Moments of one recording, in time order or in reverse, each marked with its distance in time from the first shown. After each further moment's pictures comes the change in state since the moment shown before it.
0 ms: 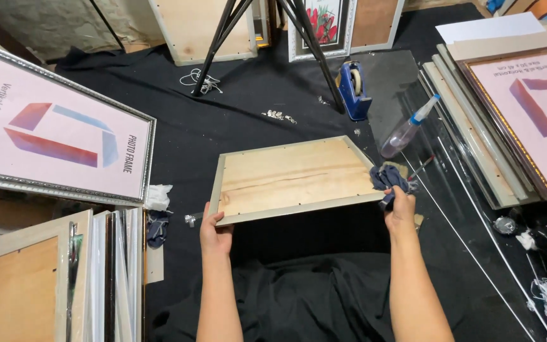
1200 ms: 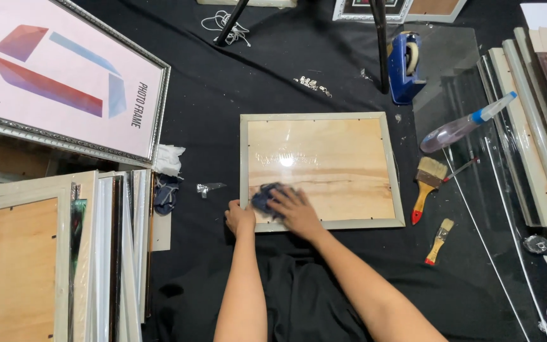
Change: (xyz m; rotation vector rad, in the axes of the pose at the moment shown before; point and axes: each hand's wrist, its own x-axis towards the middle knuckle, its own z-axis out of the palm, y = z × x) left_hand 0.099 -0.072 -0.098 1.586 0.415 -0.050; right_hand -0.174 0.189 0.098 -1.484 -1.279 -1.278
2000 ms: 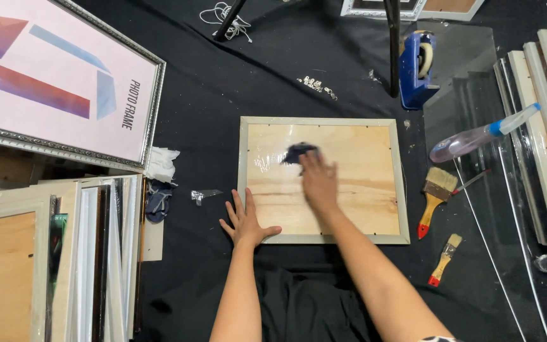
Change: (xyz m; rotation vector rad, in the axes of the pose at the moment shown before) left_hand -0.056 0.039 -0.038 0.320 -0.311 0.342; right_hand 0.064 0.089 0.002 -0.103 0.235 0.321
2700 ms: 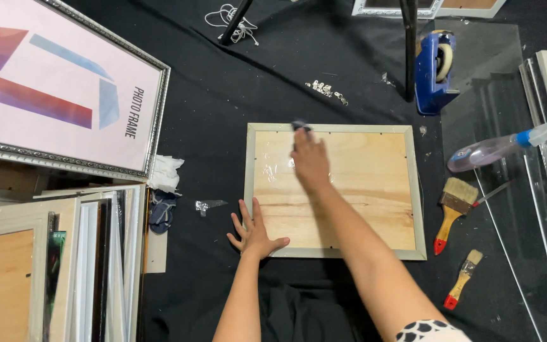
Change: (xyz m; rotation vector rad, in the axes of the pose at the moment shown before) left_hand 0.015 0.004 0.008 -0.001 -0.080 -0.066; right_hand 0.099 -0.014 0.029 0.084 0.014 -0.079
